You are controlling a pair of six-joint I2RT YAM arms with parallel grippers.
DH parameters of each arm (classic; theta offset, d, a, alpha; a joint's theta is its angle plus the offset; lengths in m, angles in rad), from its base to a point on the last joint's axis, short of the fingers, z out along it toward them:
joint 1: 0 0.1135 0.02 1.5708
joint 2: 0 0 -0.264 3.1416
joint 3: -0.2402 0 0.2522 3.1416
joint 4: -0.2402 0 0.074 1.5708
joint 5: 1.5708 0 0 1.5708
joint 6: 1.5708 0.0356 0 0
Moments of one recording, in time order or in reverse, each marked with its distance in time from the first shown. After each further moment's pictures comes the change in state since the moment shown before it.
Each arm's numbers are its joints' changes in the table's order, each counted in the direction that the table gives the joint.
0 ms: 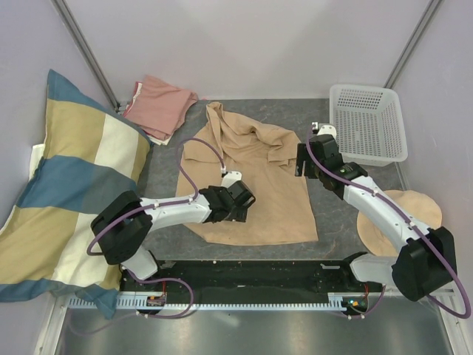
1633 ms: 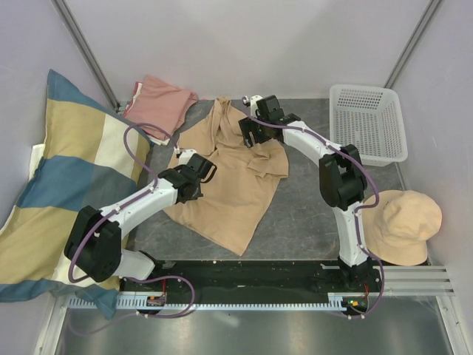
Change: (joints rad) left arm 0.372 0.192 -0.011 -0.217 -0.072 0.080; right arm 0.060 -0.913 -0.856 0.022 -0.388 -0.336
